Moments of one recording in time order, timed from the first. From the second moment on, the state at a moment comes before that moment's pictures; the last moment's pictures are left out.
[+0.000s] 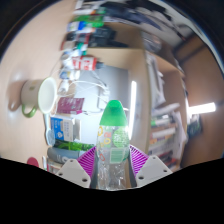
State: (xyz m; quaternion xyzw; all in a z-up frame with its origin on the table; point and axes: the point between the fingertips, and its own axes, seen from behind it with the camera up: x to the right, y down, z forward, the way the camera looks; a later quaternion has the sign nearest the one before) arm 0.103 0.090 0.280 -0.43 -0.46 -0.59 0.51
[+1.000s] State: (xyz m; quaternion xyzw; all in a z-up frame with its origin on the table) arm 0.116 0.130 0.271 -0.56 -0.32 -0.42 0.64
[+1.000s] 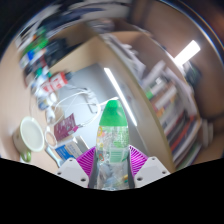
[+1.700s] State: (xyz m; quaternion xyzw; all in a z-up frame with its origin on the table) arm 0.251 0.134 0.129 -0.71 0.03 -0.03 0.70
